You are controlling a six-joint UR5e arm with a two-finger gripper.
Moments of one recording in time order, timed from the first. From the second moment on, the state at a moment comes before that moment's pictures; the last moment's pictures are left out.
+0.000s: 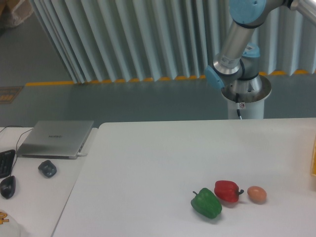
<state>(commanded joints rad) 2.84 -2.04 -1.52 -1.19 1.74 2.36</state>
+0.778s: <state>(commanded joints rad) 2.84 -2.02 -1.50 -1.21 1.73 2.32</state>
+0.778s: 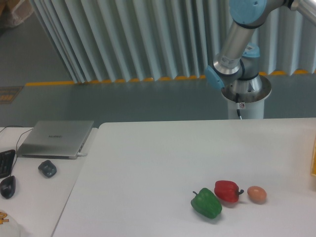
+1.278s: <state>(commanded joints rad) 2.82 -1.98 -1.47 -1.31 1.66 2.29</state>
